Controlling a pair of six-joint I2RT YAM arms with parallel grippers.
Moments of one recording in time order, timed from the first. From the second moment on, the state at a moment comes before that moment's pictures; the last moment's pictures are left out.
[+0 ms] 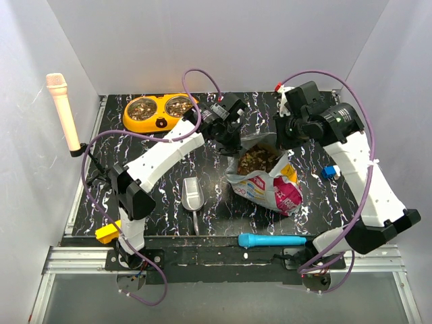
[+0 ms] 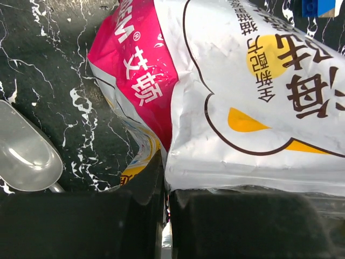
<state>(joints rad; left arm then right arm) -0.84 1.91 2.08 -1.17 0.03 -0.72 0.55 1.42 1.86 -1.37 0.03 0.20</state>
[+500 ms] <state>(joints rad) -0.85 1.96 2.26 -1.28 -0.20 -0.91 0.76 1.37 1.84 -1.40 0.18 0.27</state>
